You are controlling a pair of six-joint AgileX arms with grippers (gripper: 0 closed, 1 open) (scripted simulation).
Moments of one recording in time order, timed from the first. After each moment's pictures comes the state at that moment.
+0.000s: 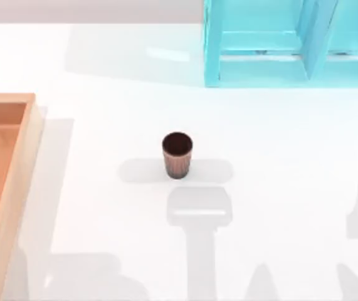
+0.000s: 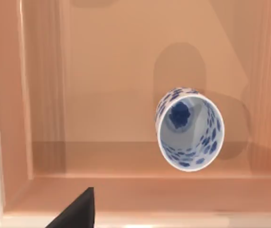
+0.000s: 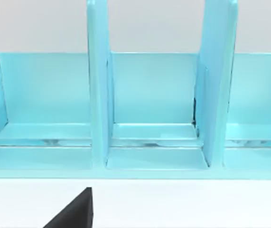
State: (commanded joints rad) left arm 0.47 1.30 1.19 -1.28 0.09 0.48; right arm 0.00 0.00 0.00 0.00 0.00 0.00
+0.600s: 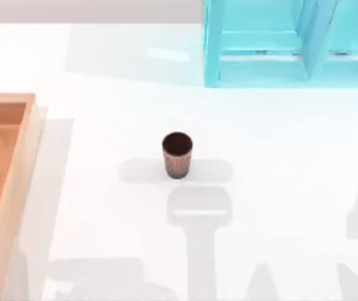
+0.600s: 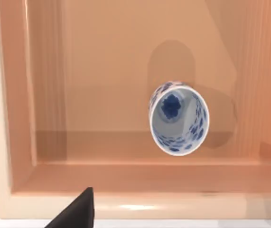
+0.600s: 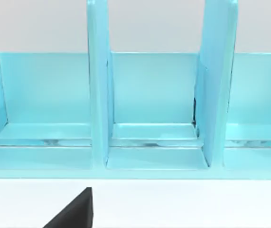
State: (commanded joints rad) left arm 0.46 1.31 1.30 -1.38 0.09 0.47; right arm 0.00 0.00 0.00 0.00 0.00 0.00
